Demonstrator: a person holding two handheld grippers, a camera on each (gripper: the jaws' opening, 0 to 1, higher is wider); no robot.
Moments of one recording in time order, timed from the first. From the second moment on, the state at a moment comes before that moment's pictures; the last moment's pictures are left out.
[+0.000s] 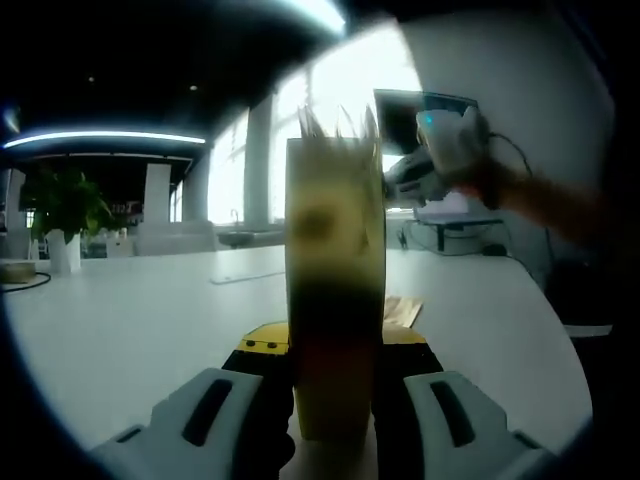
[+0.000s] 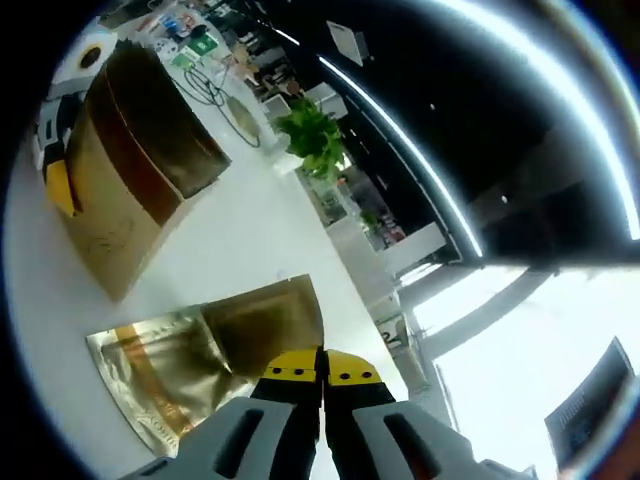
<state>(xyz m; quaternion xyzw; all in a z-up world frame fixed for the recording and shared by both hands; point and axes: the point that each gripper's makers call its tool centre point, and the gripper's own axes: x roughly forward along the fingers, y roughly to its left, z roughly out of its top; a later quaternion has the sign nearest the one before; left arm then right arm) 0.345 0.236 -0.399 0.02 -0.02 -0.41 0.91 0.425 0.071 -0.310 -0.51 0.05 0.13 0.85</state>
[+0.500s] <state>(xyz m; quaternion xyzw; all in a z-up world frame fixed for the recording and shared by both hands) 0.346 0.237 -0.400 0.02 -0.02 -0.41 0.91 0.393 0.082 -0.346 -0.51 0.07 0.16 0.84</state>
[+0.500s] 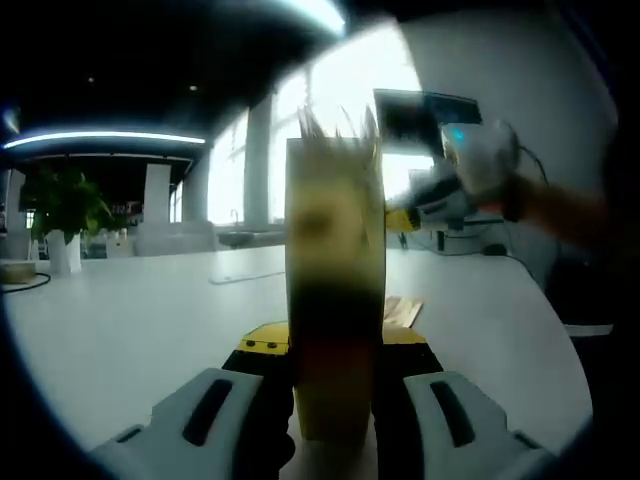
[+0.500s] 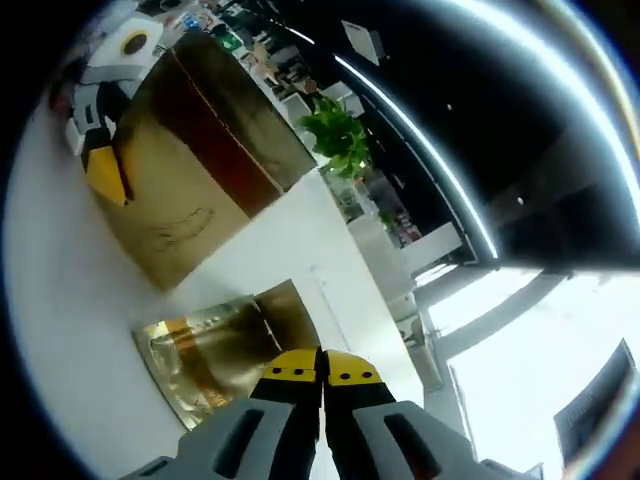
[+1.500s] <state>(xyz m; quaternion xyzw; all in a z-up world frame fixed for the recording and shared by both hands) 0.345 0.236 -0.399 0.02 -0.02 -0.41 0.91 0.349 0.092 -0.416 -0.48 0.11 0.20 0.85</state>
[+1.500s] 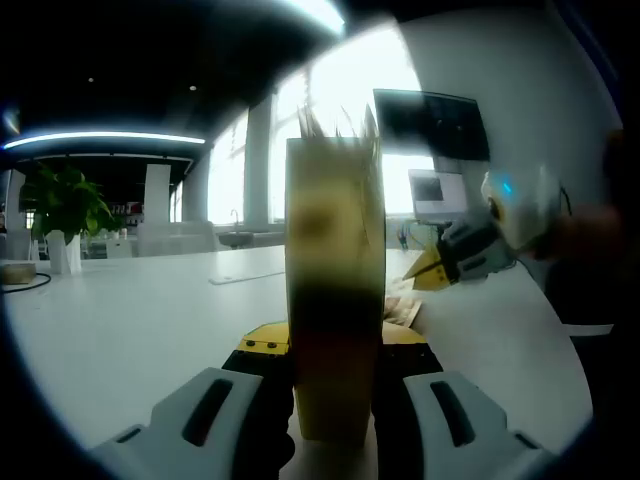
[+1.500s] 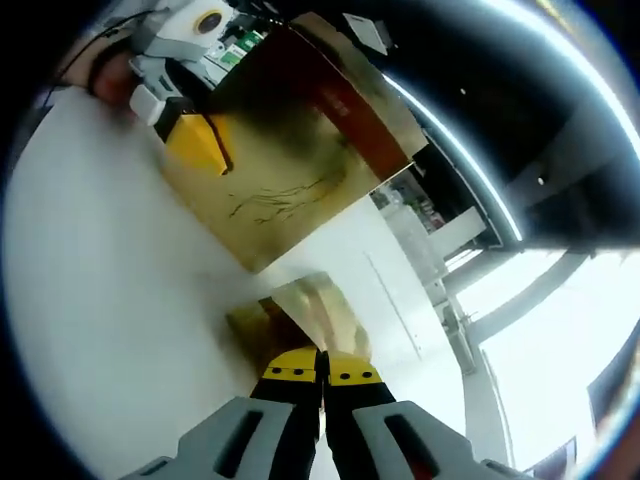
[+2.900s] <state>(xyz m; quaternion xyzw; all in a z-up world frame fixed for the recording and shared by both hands) 0.345 0.236 -0.399 0.02 -0.02 -0.41 0.91 0.328 0.088 -0.425 -0.37 0.14 0.25 0.88</state>
